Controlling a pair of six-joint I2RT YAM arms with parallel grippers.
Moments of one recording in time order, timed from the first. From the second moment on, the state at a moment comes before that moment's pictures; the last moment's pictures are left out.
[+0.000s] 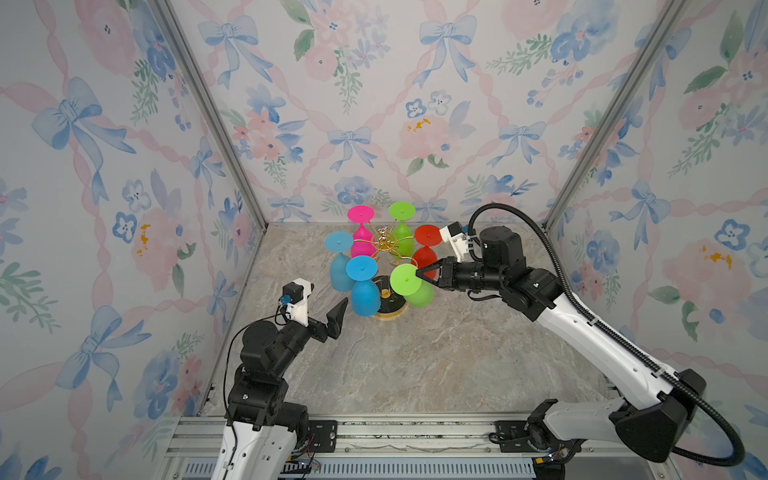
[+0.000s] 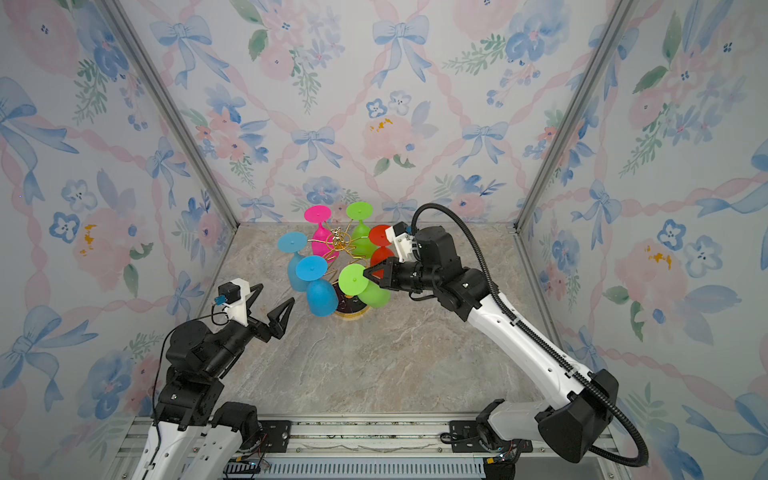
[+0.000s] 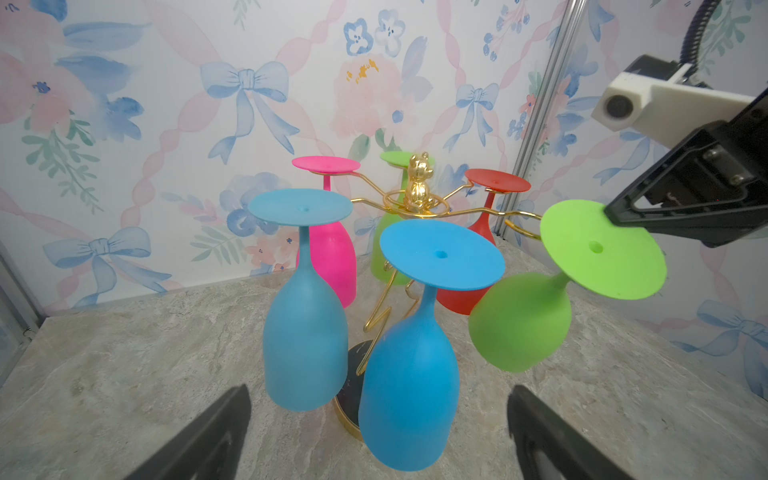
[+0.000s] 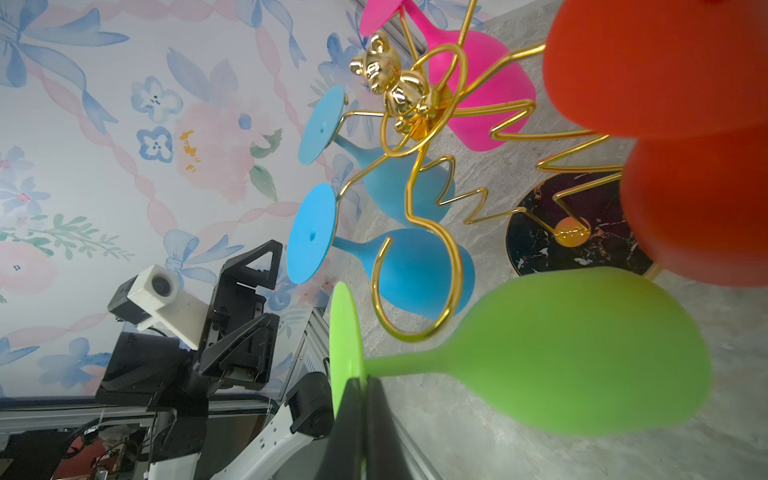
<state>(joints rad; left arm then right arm) -0.15 0.41 0.57 -0.21 0.31 -0.09 0.65 1.29 1.34 -0.49 -0.51 0.71</state>
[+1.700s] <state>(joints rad) -0.90 0.63 0.51 0.11 0.46 -0.50 0.83 0.77 0.98 -0.51 -0.23 0.25</state>
